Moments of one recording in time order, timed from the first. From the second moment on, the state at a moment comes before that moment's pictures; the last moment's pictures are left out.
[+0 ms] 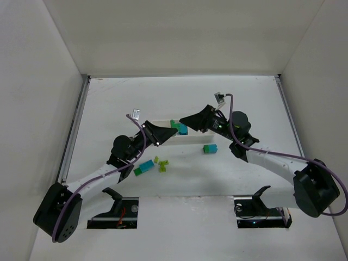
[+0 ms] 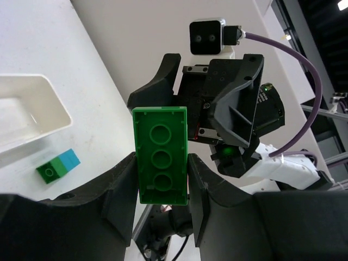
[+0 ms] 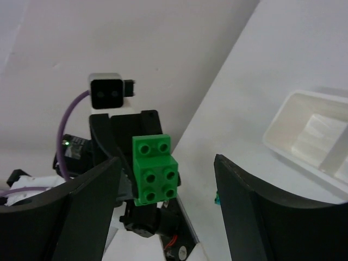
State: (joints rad) left arm -0.55 1.02 0.33 0.89 0.36 -1.15; right arm 0.61 1.28 0.70 0.67 -0.42 0.99
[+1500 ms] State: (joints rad) left arm -0.59 1.07 0.32 1.00 0.36 -1.22; right arm 0.65 1.36 0.66 0.89 -0.50 1.15
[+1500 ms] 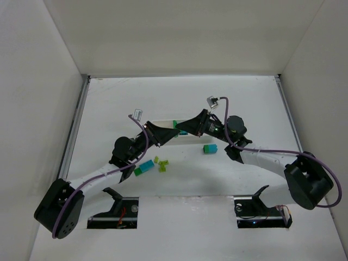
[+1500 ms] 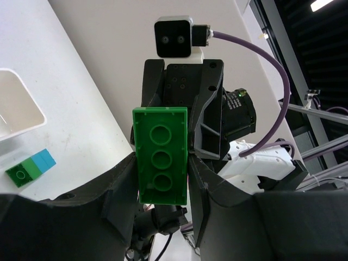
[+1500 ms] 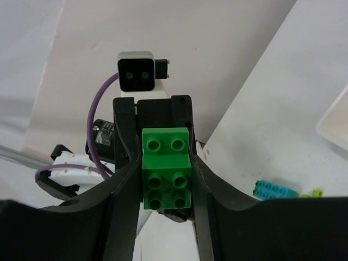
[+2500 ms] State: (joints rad) left arm -0.61 0.98 0.30 0.89 0.31 -1.15; right arm 0.63 1.36 0.65 0.91 -0.49 1.18
